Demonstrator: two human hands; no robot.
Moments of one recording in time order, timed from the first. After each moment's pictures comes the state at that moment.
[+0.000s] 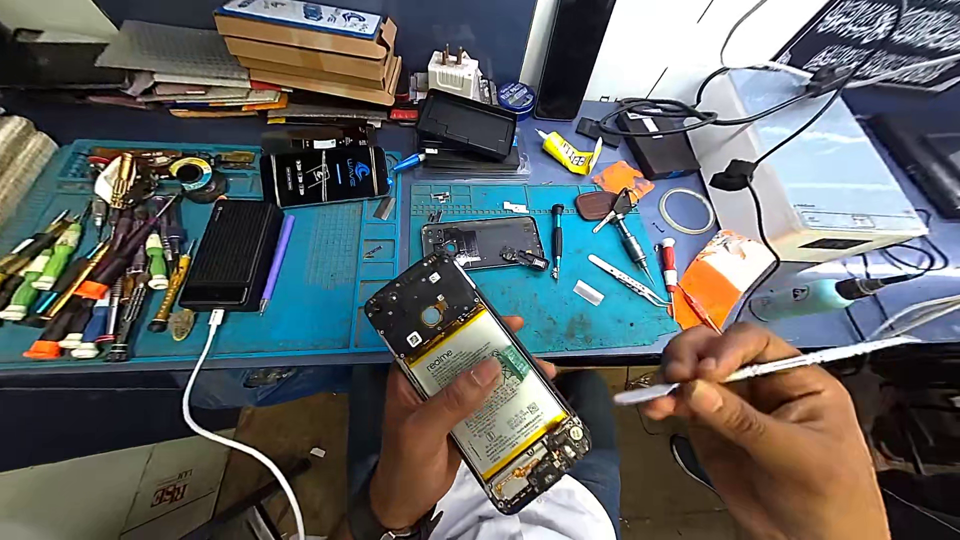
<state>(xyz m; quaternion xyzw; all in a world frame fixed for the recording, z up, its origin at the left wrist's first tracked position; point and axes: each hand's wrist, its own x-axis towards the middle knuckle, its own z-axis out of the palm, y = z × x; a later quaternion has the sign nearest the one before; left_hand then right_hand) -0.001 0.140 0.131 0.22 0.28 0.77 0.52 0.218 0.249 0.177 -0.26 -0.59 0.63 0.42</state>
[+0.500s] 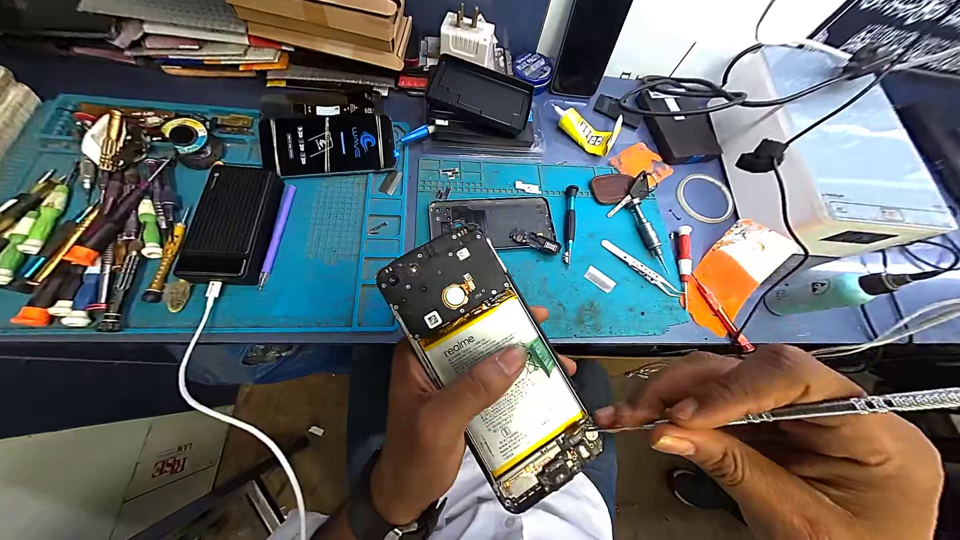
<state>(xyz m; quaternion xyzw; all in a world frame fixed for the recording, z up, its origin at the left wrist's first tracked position) -0.002 0.137 0.138 0.26 0.33 0.75 0.50 0.206 0.241 0.186 -0.15 -0.76 0.53 0.35</state>
